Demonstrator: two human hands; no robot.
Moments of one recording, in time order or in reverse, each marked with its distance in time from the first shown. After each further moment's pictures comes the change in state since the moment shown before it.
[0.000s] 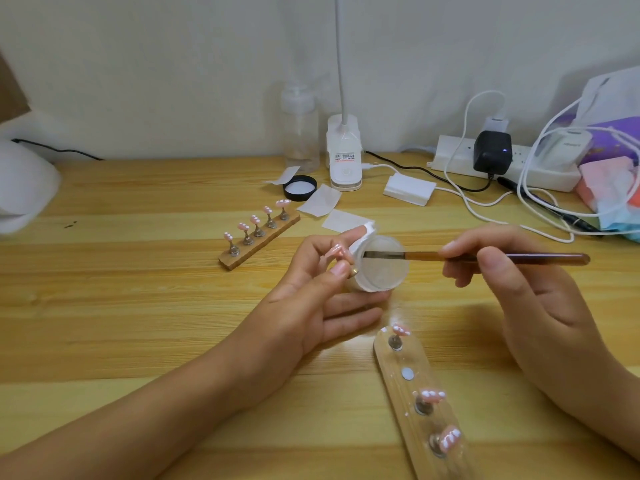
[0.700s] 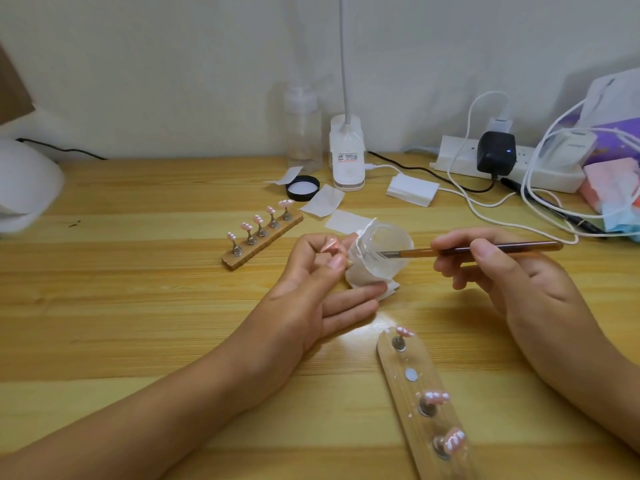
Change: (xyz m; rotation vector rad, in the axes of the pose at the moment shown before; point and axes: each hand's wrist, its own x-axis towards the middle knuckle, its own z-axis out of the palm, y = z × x) left_hand -0.002 0.003 0.004 -0.043 0.115 -0.033; right_hand 0.007 0.008 -0.003 0.096 0.017 0.189
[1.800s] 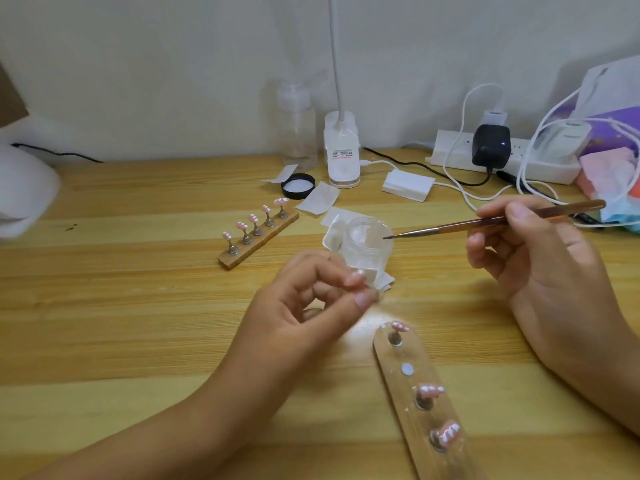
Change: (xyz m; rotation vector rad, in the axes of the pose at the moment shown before) left_hand -0.019 -0.004 0.006 0.445 0.101 0.280; right_hand 0.009 0.000 -0.008 0.303 0.198 0.025
